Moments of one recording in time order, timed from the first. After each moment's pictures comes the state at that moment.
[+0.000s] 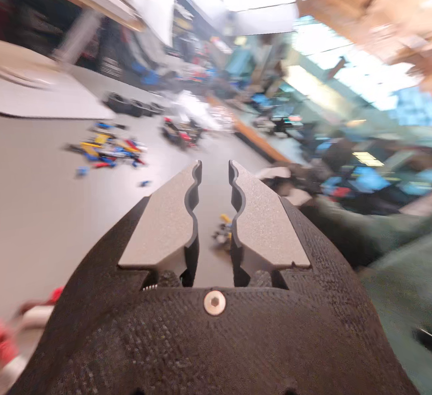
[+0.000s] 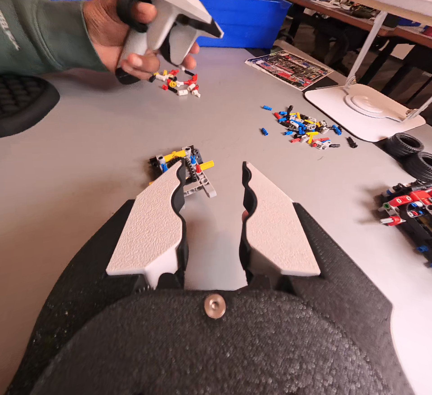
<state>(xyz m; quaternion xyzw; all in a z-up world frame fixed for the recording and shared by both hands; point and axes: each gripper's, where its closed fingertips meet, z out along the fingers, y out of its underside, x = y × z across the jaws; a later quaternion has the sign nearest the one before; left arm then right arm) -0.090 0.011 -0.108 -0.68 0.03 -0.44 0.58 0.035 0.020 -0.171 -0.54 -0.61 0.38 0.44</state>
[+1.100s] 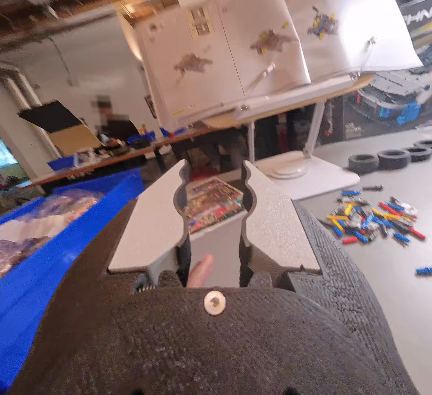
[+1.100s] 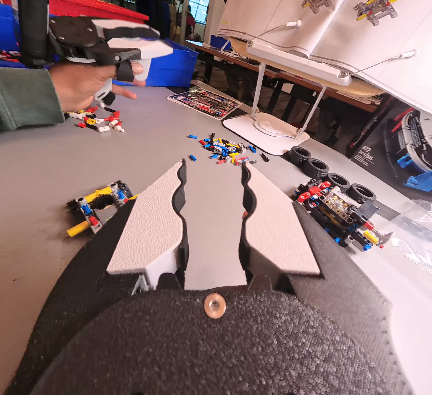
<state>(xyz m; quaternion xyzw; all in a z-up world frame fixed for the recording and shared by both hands) -0.247 0.071 -0.096 -0.66 -0.03 0.23 0.72 0.037 0.080 -0.137 -0.56 -0.50 0.32 0.58</state>
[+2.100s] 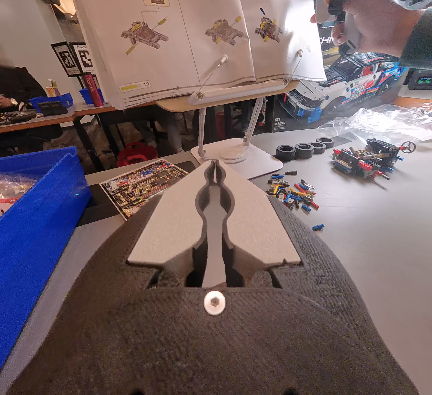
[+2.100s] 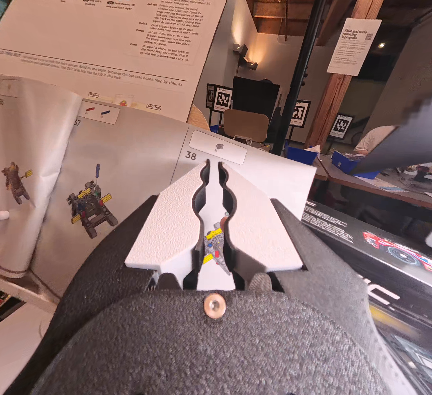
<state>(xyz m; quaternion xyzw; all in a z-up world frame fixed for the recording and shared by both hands) -0.217 0.049 -0.090 -0.71 -0.01 0.07 0.71 -0.071 0.448 0.084 -0.57 -0.32 0.26 0.71</state>
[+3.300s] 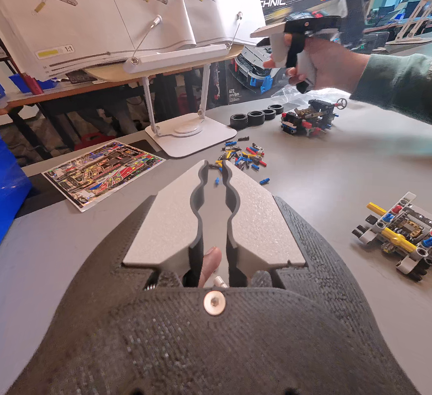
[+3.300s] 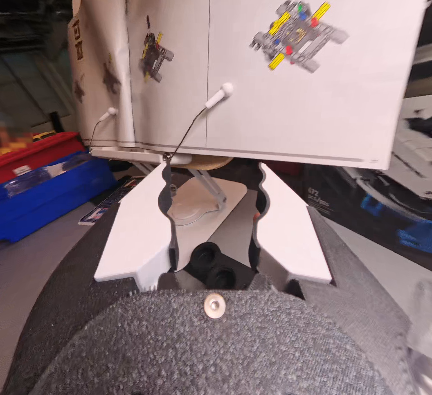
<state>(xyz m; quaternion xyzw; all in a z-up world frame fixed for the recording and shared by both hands) -0.158 0.025 -0.129 -0.73 0.06 0.01 0.68 -0.056 0.372 -0.066 -0.63 -0.31 0.46 0.54</state>
